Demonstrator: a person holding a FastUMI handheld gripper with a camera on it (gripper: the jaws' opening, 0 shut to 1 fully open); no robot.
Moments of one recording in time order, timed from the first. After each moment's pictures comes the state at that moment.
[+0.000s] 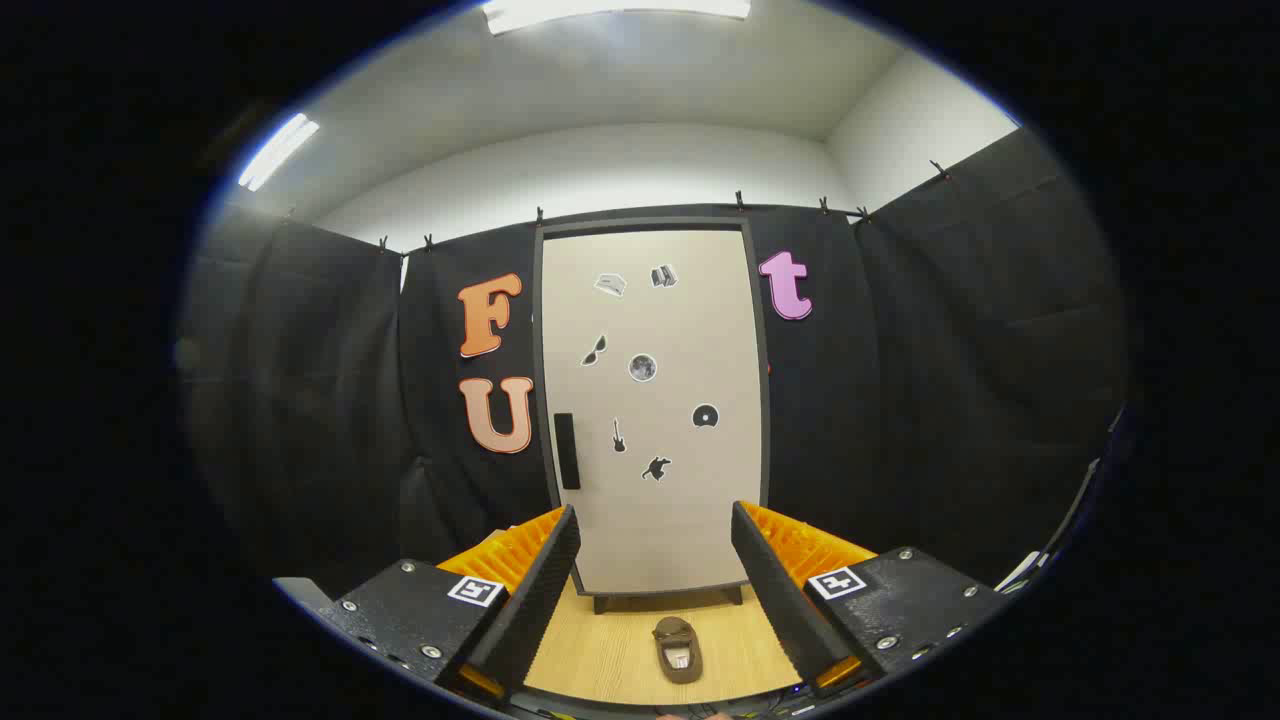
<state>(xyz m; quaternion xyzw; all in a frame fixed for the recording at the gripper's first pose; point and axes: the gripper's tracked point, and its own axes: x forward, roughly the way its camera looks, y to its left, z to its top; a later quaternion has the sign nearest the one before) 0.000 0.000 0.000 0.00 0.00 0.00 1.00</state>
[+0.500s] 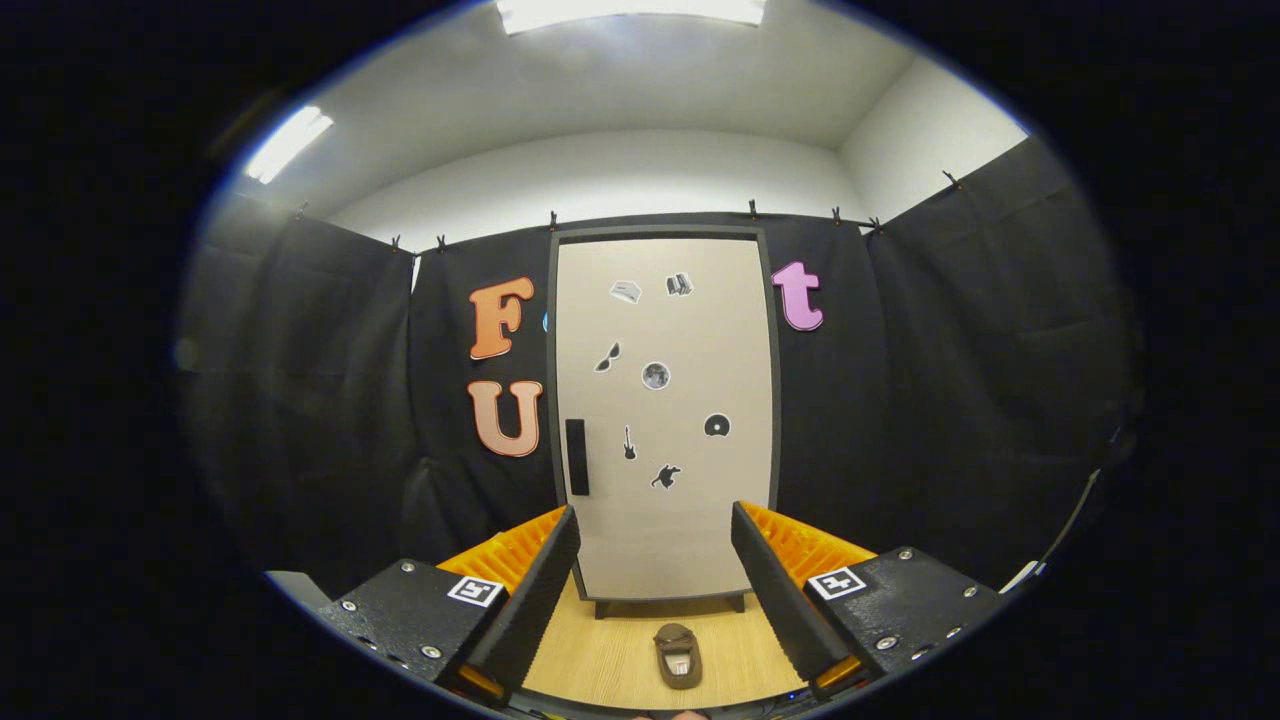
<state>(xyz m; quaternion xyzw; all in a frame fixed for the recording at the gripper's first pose) 0.006 0.013 0.000 0.00 0.00 0.02 1.00</state>
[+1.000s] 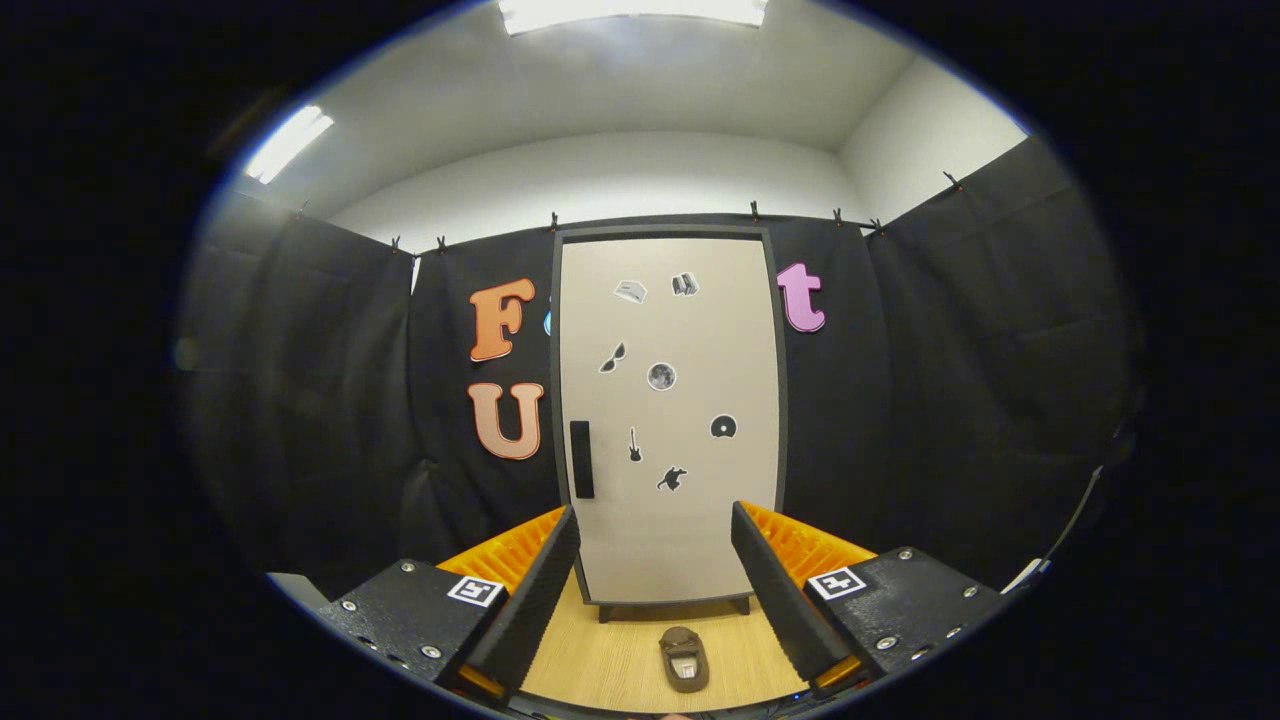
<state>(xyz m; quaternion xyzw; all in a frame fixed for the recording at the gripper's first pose) 0.015 0.024 0.000 -0.01 -0.02 0.01 1.00</state>
